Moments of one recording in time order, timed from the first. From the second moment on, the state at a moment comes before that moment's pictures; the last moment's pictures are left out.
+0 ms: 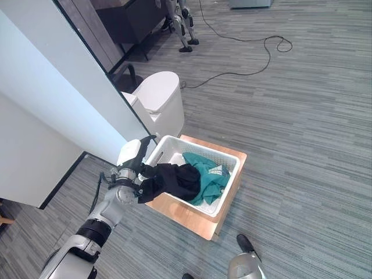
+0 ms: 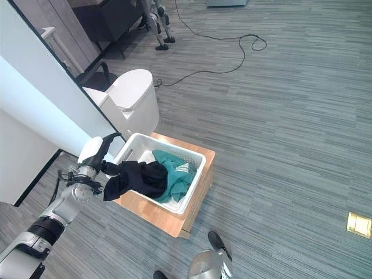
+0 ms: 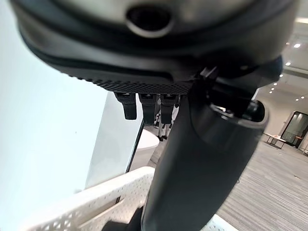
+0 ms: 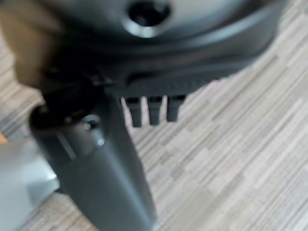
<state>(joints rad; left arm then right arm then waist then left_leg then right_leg) -0.44 0.54 -0.41 0.50 0.30 0.02 0.30 0.04 -0.32 0.19 1.28 -0.09 0.05 -0.11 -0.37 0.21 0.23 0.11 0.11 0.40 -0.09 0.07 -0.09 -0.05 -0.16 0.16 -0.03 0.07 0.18</state>
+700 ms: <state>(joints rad) -0.48 0.83 0.00 0.03 0.17 -0.14 0.56 -0.03 -0.33 0.12 1.19 0.01 0.03 -0.13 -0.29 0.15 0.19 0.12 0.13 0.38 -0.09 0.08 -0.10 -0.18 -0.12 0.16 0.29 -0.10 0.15</state>
